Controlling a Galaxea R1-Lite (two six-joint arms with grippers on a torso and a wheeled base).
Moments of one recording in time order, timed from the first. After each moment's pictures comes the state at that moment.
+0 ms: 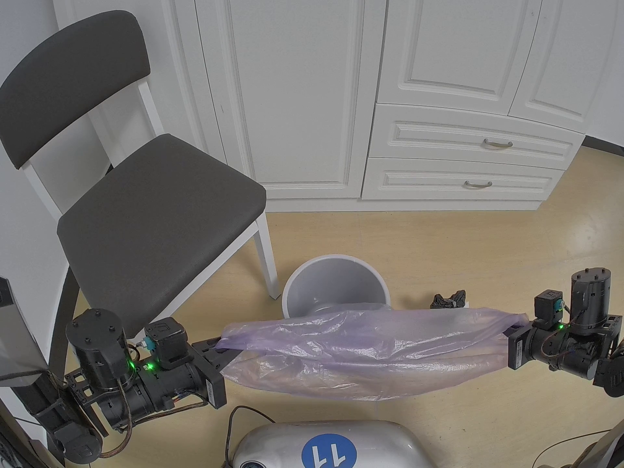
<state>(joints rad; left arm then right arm) -0.56 1.82 -0.10 -1.50 -0.17 0.00 0.29 1.51 -0.26 -0.72 -0.12 -0.08</state>
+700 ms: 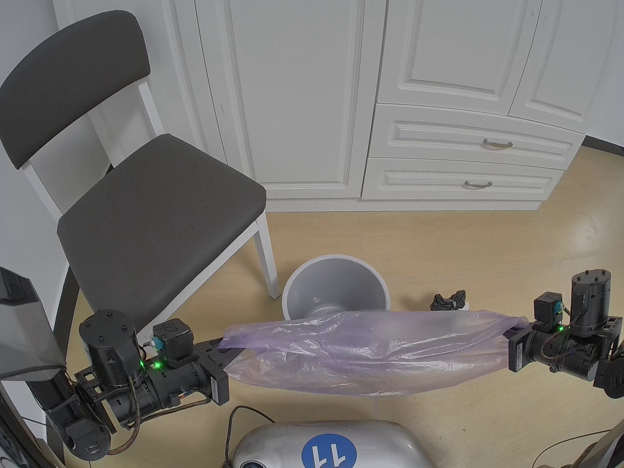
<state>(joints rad) -0.54 1.90 -0.11 -1.53 -0.16 0.01 0.29 1.51 -0.25 -0.72 -0.11 -0.11</state>
